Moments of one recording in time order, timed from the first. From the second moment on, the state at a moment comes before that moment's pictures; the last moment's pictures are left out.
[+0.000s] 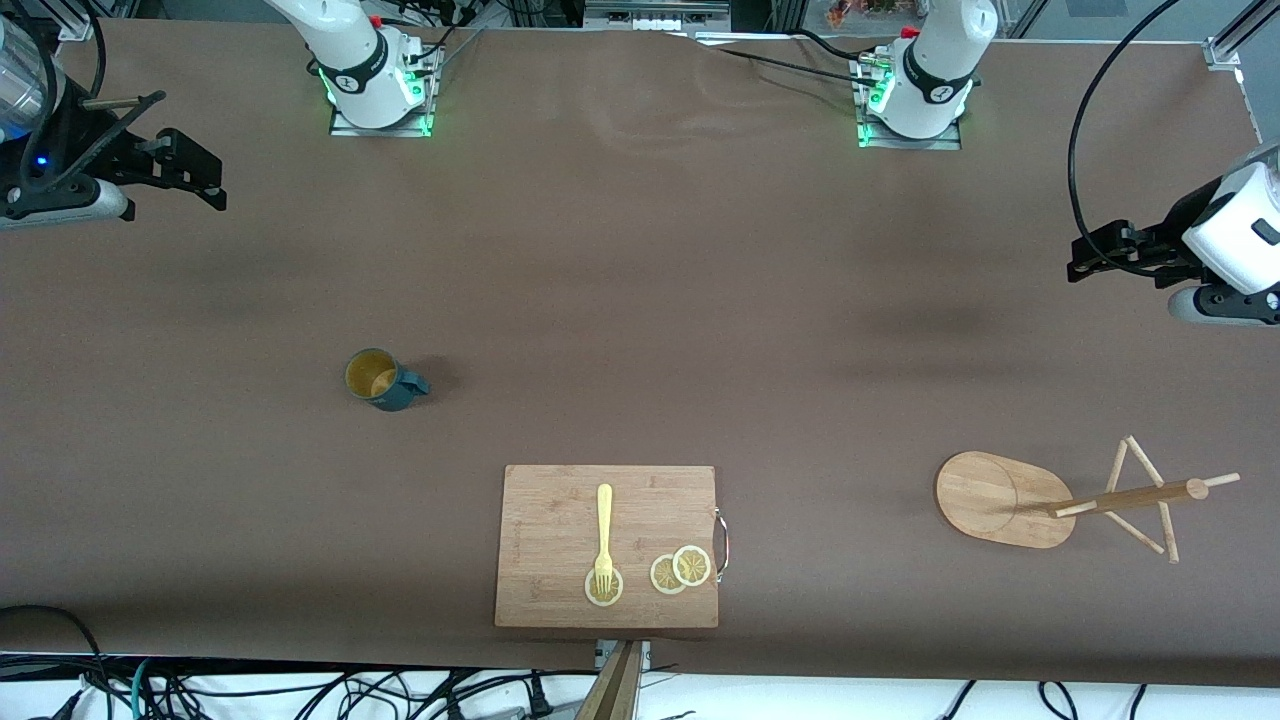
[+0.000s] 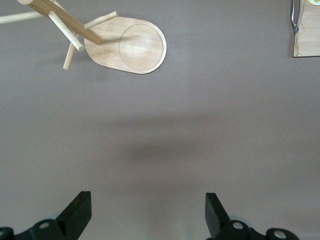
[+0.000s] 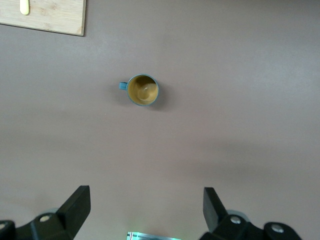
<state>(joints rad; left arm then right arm) -0.01 0.14 -0.01 -1.46 -0.01 1.48 0.01 0.09 -0.03 0.02 -1.58 0.00 1.50 -0.03</state>
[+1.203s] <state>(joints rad) -0.01 0.14 -0.01 -1.46 -0.01 1.48 0.01 0.09 0.10 0.02 -1.58 0.02 1.51 -0.03</state>
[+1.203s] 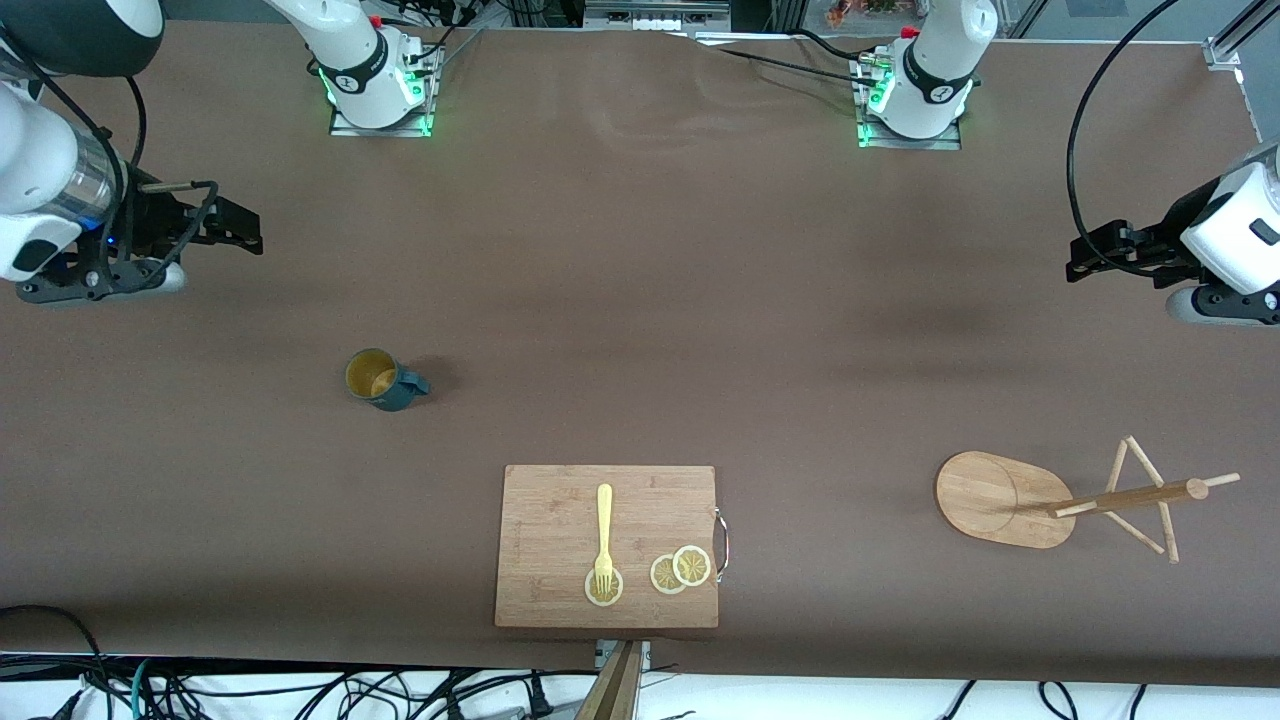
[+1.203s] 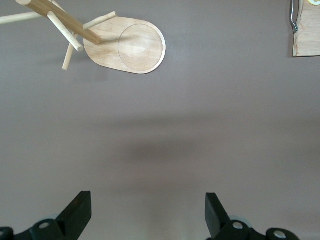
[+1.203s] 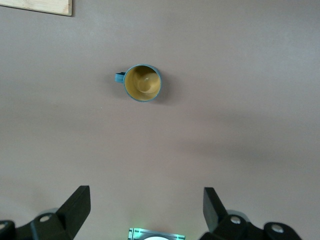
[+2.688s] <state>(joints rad) -0.01 0.11 0.01 -1.46 -0.01 1.46 0.01 0.09 0.40 0.02 -1.91 0.03 2.20 -0.03</state>
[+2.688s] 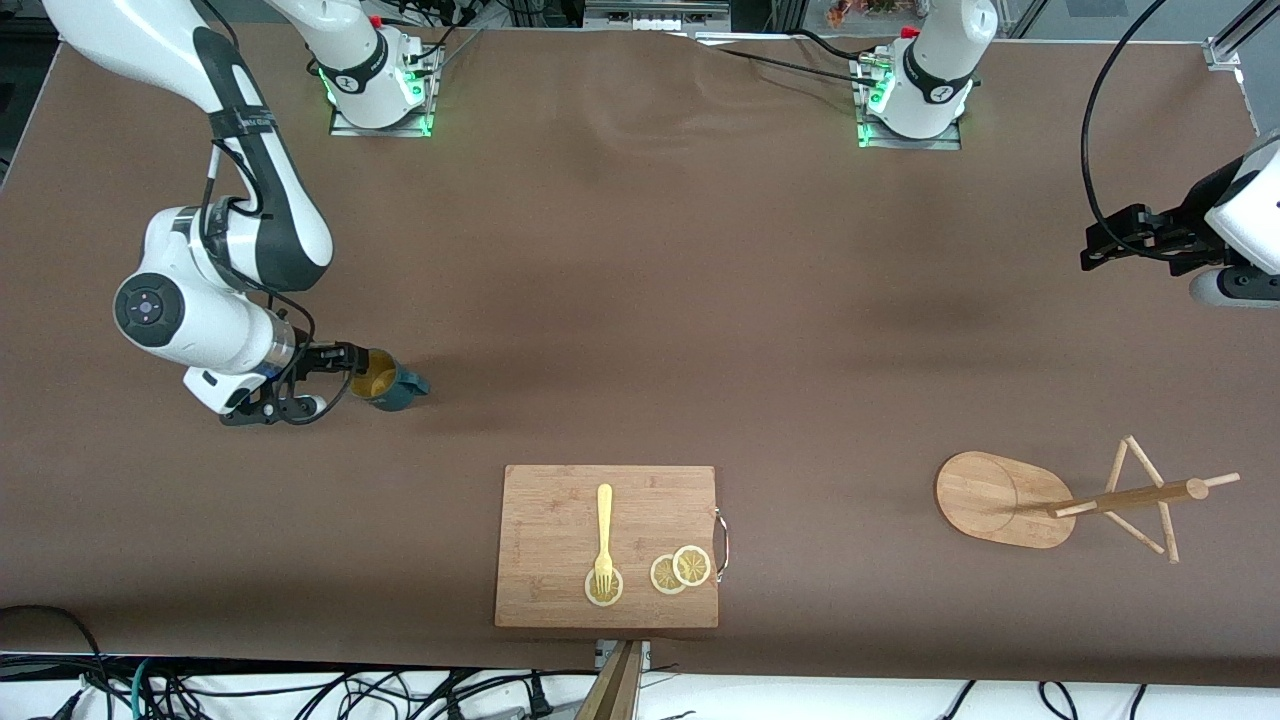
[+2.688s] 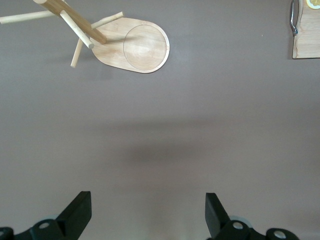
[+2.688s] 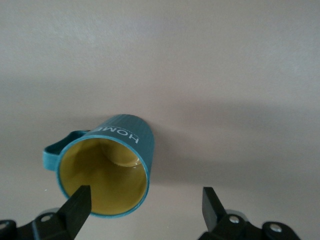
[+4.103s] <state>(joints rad) -0.01 0.11 0.01 -1.47 -0.01 1.46 0.01 0.09 0.42 0.02 -1.96 0.03 2.29 -0.02</state>
